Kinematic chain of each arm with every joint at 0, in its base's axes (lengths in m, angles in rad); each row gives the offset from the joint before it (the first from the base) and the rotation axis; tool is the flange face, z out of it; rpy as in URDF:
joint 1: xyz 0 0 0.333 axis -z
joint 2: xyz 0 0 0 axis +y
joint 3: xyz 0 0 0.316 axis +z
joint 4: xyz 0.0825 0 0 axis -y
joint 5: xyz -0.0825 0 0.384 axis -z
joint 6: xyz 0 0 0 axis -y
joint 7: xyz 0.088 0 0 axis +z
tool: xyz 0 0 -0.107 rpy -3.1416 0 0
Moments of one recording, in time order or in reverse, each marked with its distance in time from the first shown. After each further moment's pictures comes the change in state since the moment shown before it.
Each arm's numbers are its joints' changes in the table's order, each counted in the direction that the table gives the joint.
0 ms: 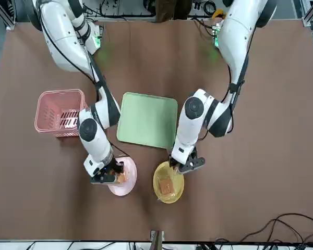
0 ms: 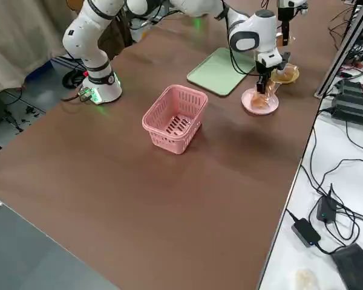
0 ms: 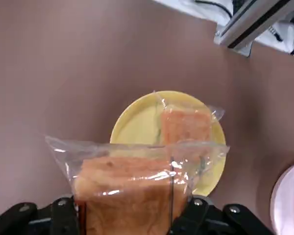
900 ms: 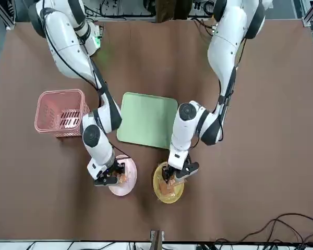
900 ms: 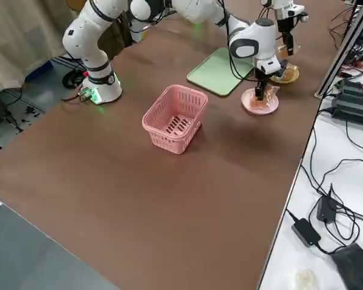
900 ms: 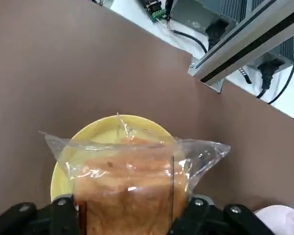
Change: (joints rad) left arm 0.073 0.133 0.086 0.071 0.000 0.221 0.173; right arm 0.004 0.052 0.000 0.019 0.000 0.001 0.031
